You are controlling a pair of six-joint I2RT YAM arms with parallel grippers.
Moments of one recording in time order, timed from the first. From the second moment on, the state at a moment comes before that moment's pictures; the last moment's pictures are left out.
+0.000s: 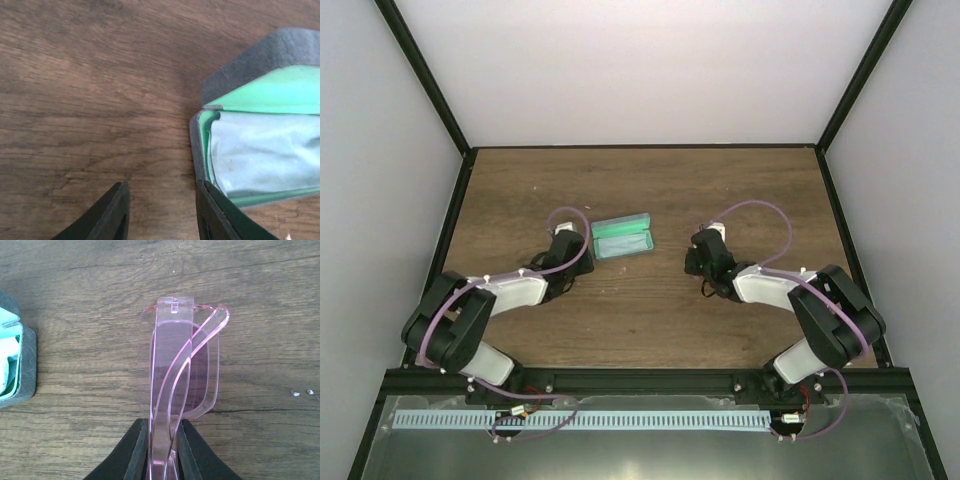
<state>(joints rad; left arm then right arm) -0.51 1.49 0.56 0.15 -0.20 -0.66 0.58 1.51 0.61 0.12 0.26 0.55</state>
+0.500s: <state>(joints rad) -0.22 1.83 0.82 0.25 0.13 -0.58 0.58 1.51 0.61 0.13 0.26 0.55</state>
